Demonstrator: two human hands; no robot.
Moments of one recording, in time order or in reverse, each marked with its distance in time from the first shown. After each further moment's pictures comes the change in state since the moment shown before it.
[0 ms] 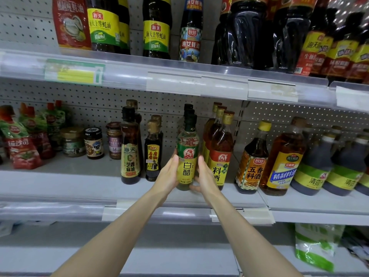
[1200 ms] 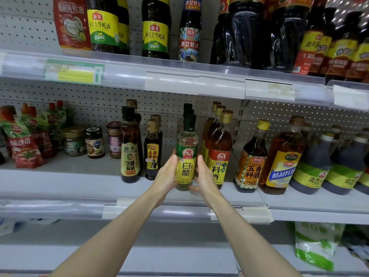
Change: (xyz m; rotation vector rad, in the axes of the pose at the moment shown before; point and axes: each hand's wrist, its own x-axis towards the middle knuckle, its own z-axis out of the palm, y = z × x) left_hand -0.005 0.001 0.000 -0.013 0.001 -0.011; right_hand -0.011 -0.007 0.002 0.033 0.001 0.042
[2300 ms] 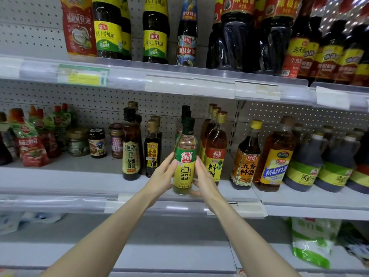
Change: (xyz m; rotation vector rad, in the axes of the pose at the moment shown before) left_hand -0.035 0.010 -0.006 0.028 -0.052 0.059; right_hand -0.026 0.010 -0.011 -0.135 -0.037 -0.067
